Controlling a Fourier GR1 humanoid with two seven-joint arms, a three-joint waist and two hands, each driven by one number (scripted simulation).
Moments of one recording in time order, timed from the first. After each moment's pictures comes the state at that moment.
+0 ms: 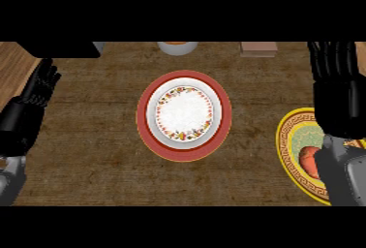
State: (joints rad) left arm -0.20 0.60 -0.15 -1.57 0.28 0.20 -0.08; right arm -0.37 -0.27 0.02 -1.68 -0.30 -0.26 -0.06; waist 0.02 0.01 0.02
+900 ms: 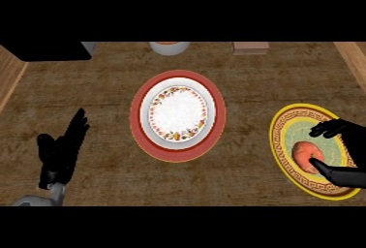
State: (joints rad) left arm -0.04 0.42 -0.25 -1.44 0.28 0.34 0.11; right arm -0.03 -0.55 0.01 -1.46 -0.31 0.33 -0.50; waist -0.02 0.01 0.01
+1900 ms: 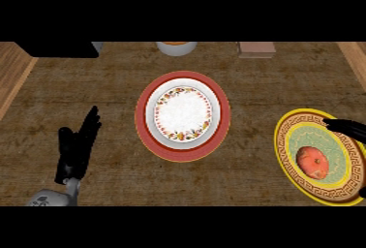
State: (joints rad) left arm -0.08 0.35 -0.28 -1.43 0.21 0.37 0.17; right arm -0.15 -0.88 0.16 -1.15 0.33 0.28 -0.85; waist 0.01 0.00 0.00
